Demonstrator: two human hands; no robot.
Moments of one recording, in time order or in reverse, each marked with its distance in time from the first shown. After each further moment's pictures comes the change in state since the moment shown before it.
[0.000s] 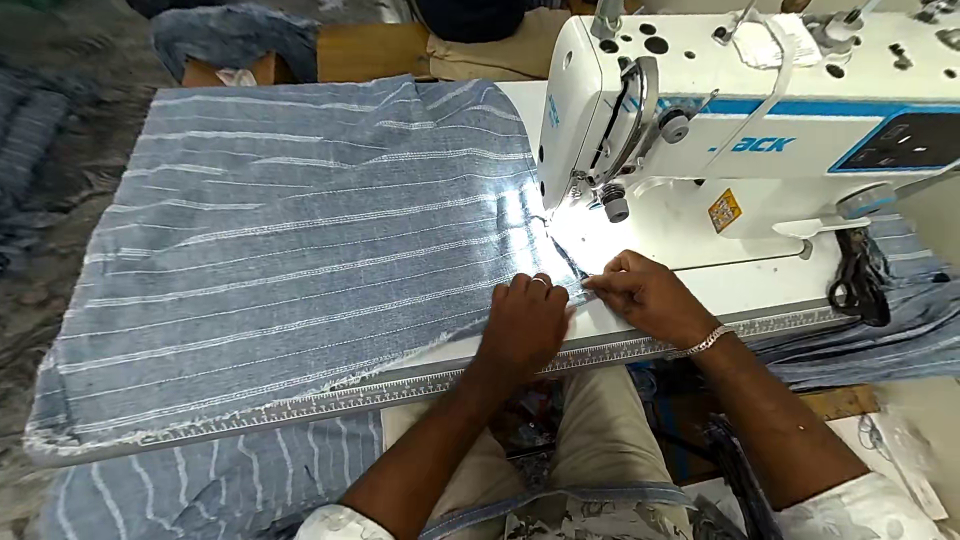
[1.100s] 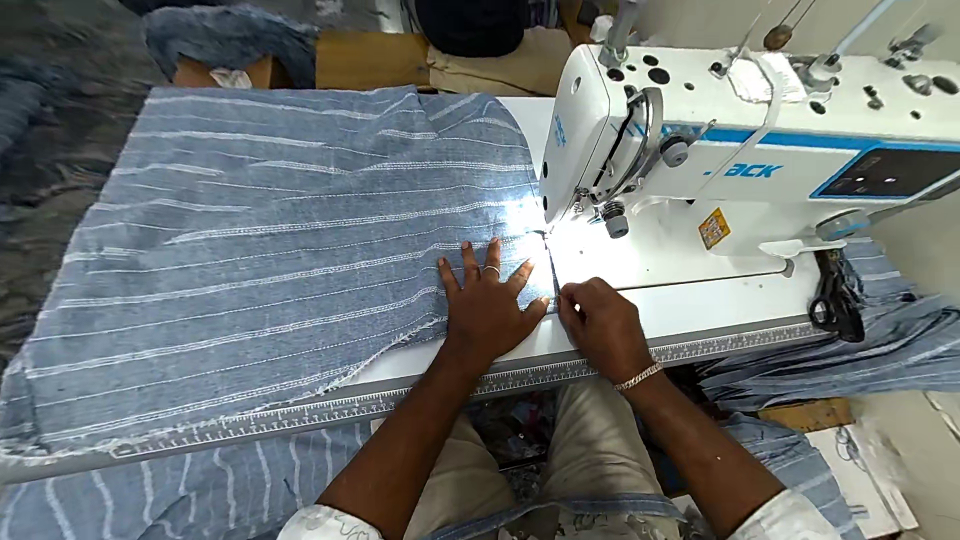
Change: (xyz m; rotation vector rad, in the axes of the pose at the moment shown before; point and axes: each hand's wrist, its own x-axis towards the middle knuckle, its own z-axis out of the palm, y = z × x) left_hand 0.016 -0.041 -0.013 0.112 -0.157 -0.349; right_hand 0.009 -0.055 0.058 -0.230 0.363 0.078
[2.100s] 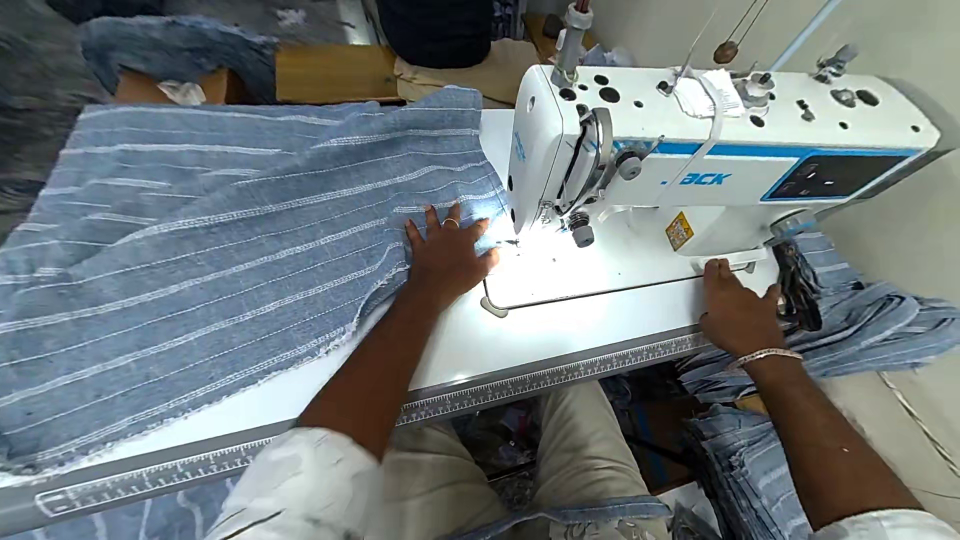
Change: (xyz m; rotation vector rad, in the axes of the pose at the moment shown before) left_hand 0.085 -0.029 -0.028 -0.100 -0.021 0.041; right_hand -0.023 0.161 -0.115 -0.463 -0.369 0.529
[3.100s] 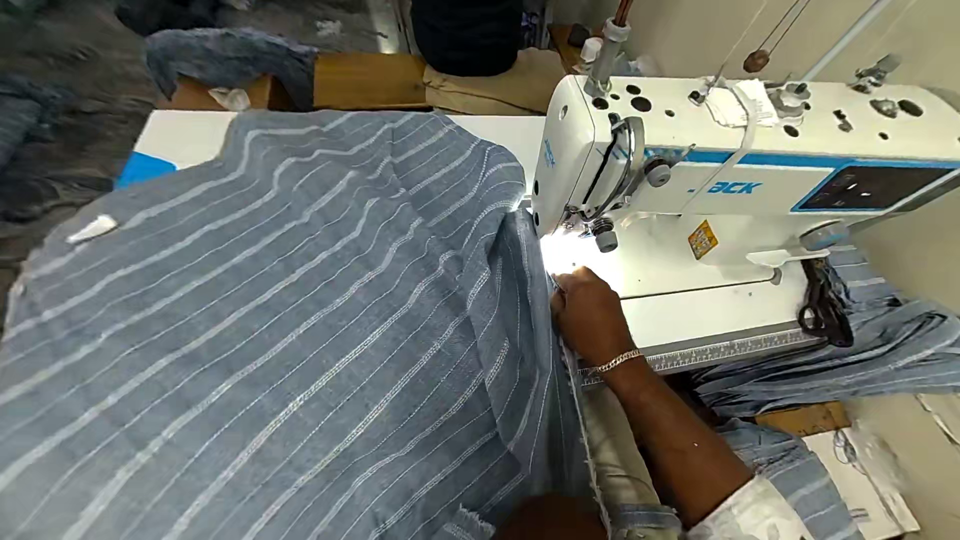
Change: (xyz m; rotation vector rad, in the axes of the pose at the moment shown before) left_hand -0.245 0.125 -0.014 -0.114 -1.036 0.403; right_hand -0.028 -0.220 -0.004 0.365 0.043 -0.298
